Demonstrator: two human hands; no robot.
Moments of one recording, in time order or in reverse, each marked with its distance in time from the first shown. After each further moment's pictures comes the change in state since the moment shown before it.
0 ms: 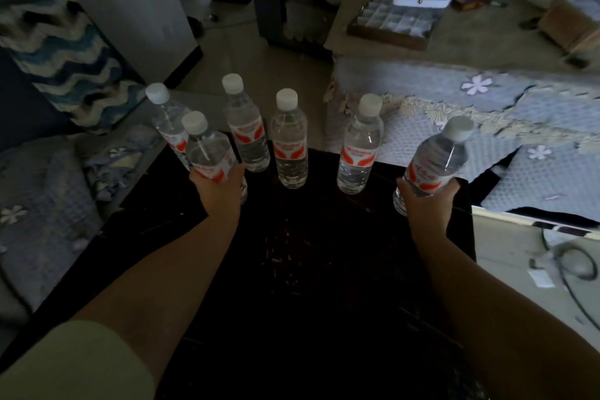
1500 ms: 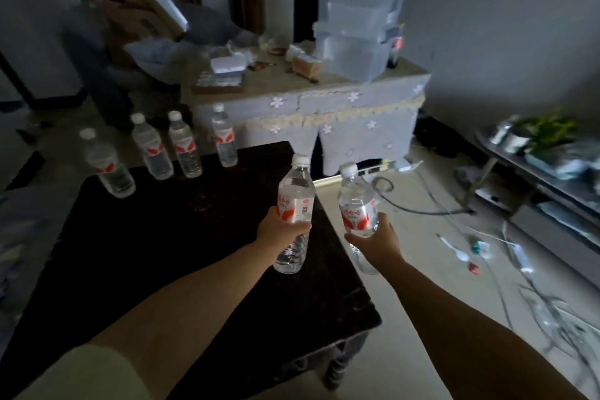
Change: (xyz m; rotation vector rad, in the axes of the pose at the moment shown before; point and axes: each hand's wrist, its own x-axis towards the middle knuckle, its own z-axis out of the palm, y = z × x) left_hand -0.370 0.005 -0.215 0.360 -1.233 0.274; right_hand -0.391 0.019 -0.313 -0.247 0.133 0.107
